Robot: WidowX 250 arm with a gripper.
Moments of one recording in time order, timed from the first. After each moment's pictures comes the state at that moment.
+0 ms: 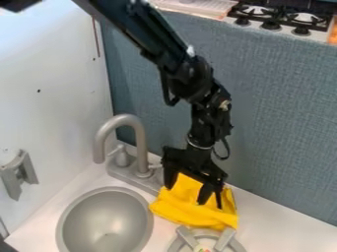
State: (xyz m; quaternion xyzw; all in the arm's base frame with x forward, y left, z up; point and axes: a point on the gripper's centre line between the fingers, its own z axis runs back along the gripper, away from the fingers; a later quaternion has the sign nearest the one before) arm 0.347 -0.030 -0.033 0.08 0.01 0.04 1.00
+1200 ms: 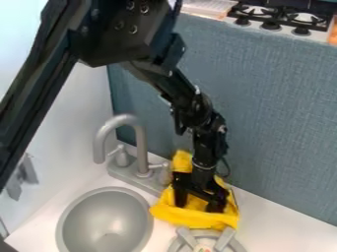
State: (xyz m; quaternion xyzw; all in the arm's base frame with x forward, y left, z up) arm 0.378 -0.036 -0.107 0.01 0.05 0.03 1.00
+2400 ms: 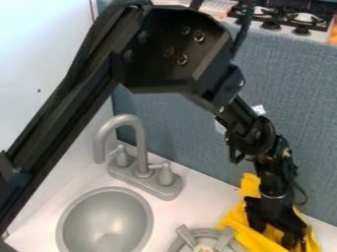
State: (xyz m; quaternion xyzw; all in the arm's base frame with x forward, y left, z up) arm 0.368 -0.196 -0.103 -0.11 -0.02 -0.17 0.98
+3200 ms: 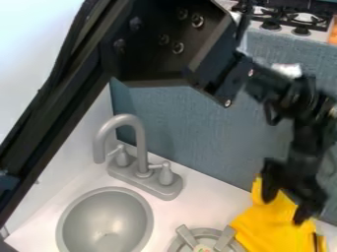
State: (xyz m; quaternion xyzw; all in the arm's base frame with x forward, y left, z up) arm 0.383 -0.189 -0.026 0.00 0.04 -0.20 0.98
